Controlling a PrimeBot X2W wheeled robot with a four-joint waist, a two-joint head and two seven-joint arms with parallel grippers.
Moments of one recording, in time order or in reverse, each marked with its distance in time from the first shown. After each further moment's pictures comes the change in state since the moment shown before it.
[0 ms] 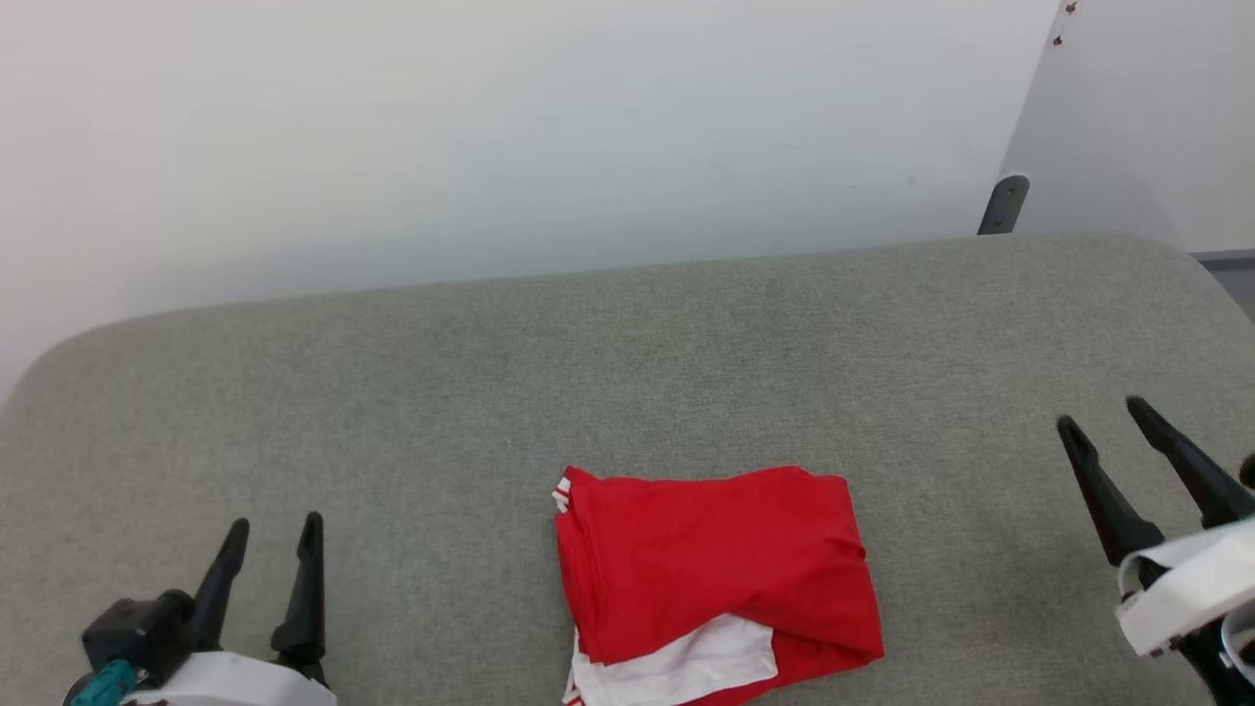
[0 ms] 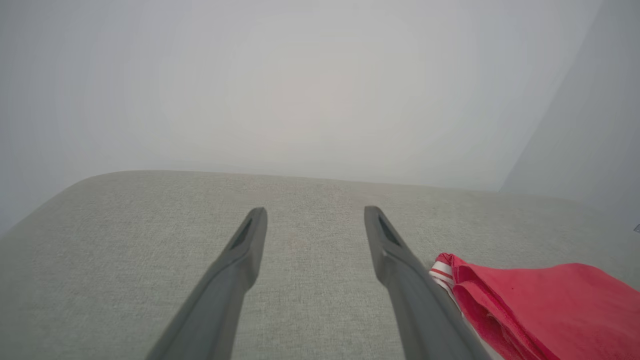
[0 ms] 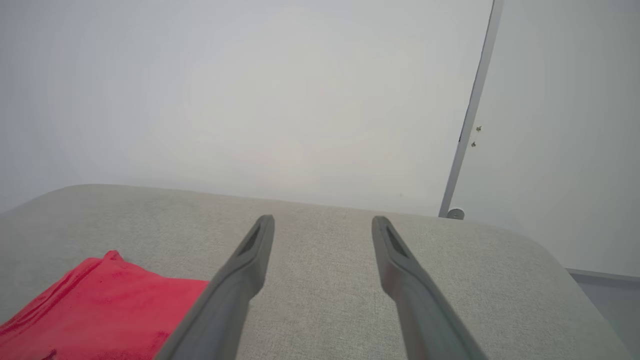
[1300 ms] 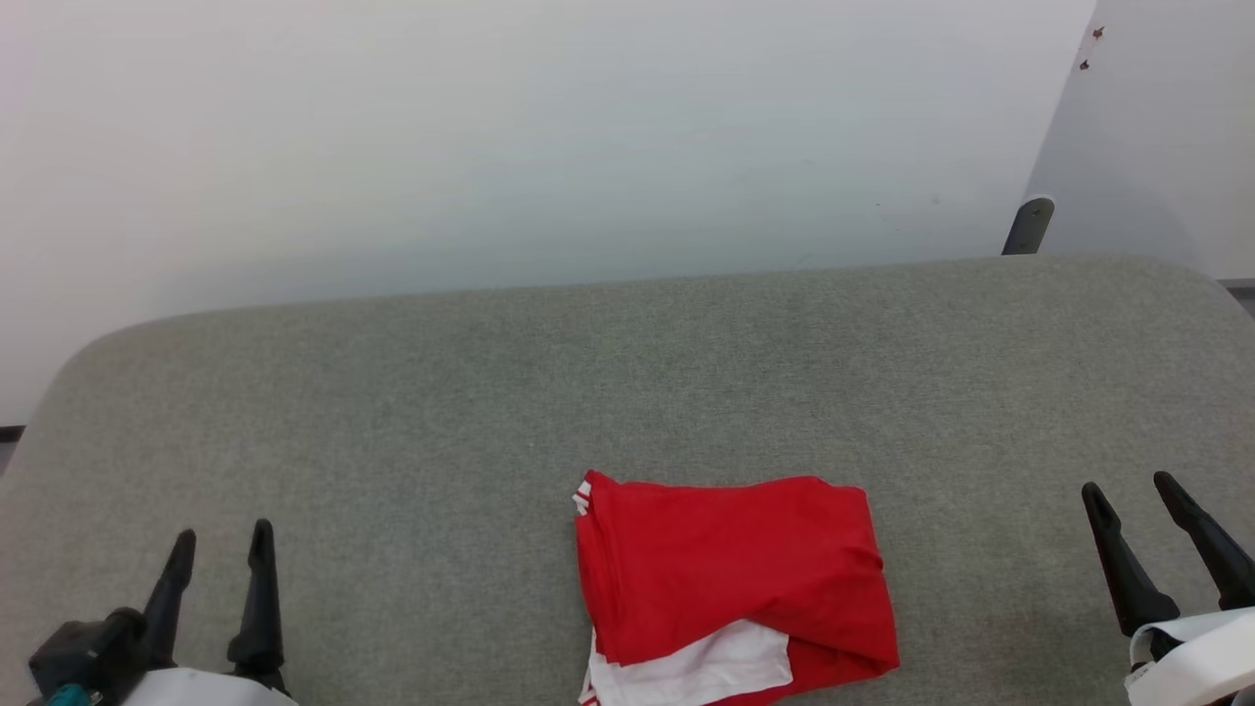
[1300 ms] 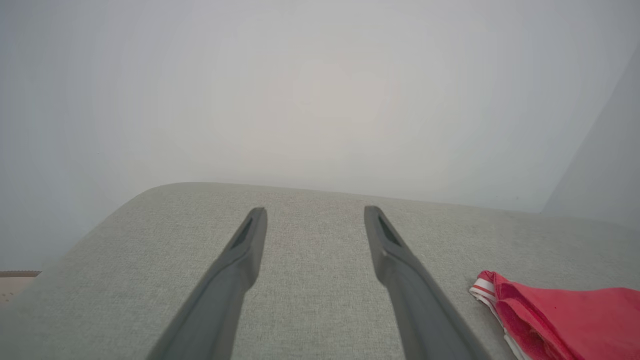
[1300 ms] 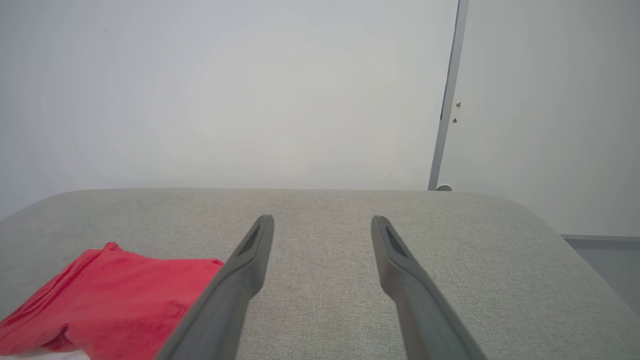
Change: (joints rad) left arm 0.044 -0.007 0.089 -0.042 0.034 0.015 0.000; right arm 0.199 0.107 -0.187 -0.076 -0.098 0.000 0.015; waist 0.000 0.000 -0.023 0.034
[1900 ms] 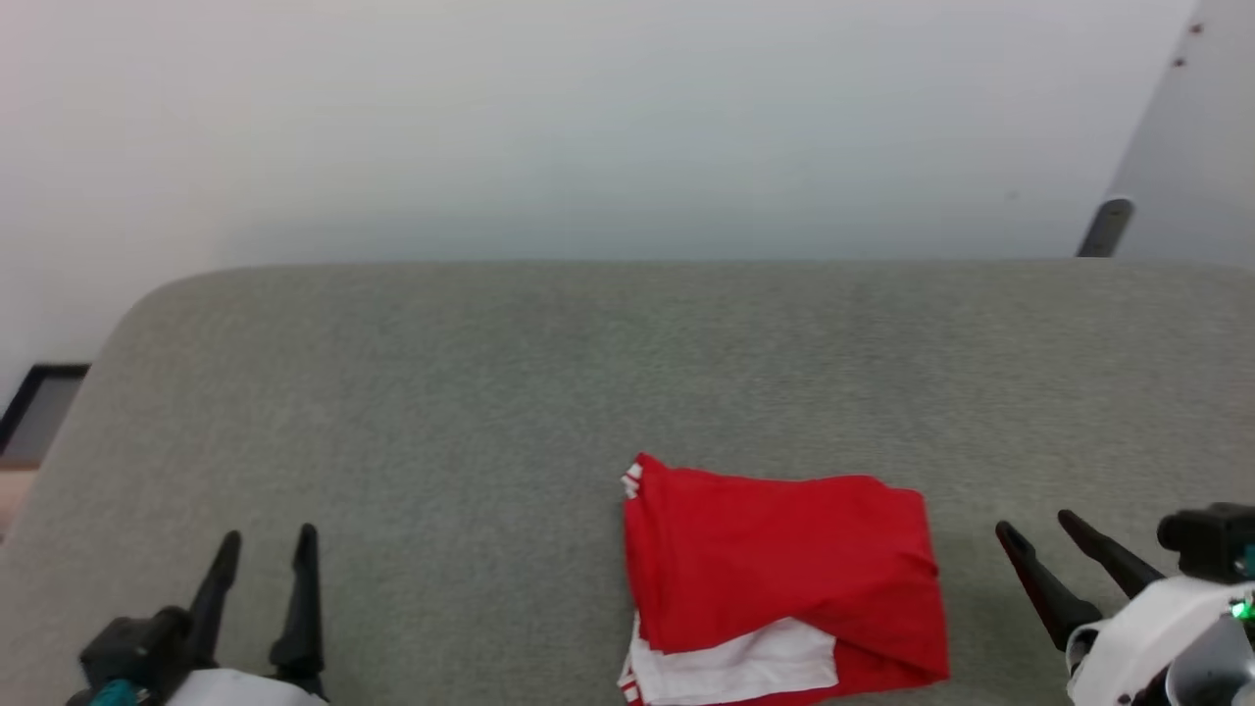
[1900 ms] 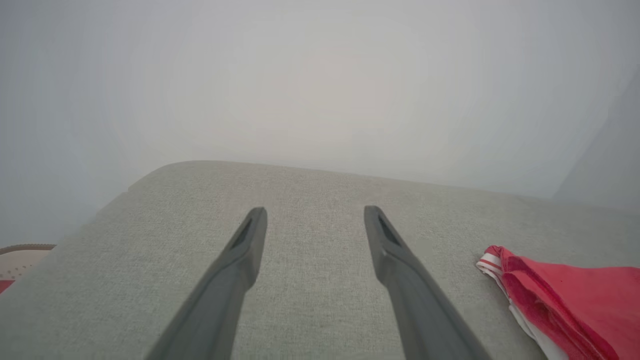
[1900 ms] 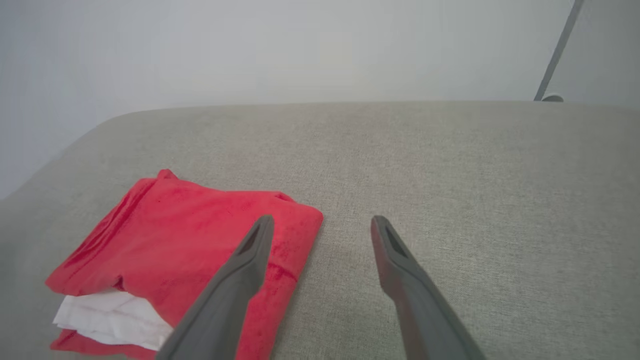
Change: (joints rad) left arm 0.007 -0.019 -0.046 -0.019 0.018 0.000 0.016; right arm -0.068 -0.004 0.124 0.030 0.125 0.000 0.272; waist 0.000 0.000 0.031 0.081
